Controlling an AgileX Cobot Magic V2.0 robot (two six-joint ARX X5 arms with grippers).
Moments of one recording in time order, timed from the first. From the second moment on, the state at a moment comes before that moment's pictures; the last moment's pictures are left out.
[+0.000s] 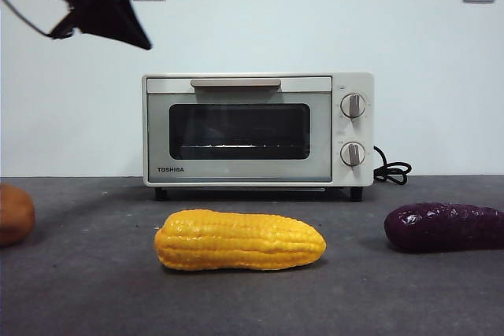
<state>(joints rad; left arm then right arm) -0.14 1.70 1.59 -0.56 0.50 -0.12 -0.07 1.11 1.38 -1.18 -0.37 0.10</state>
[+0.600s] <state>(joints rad) -0.25 2.02 2.10 -0.85 0.49 -0.11 -0.07 1.11 1.41 -1.23 -0.47 0.04</state>
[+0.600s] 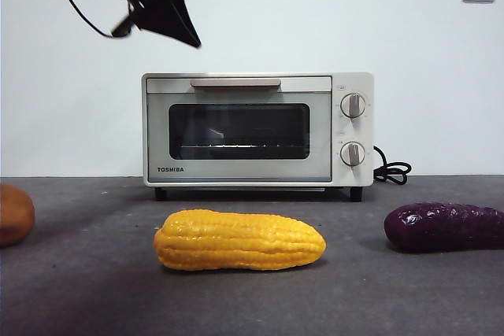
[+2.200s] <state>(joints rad) -0.34 2.08 2.13 -0.98 0.29 -0.04 -0.07 1.11 1.42 -1.26 -0.48 0.00</state>
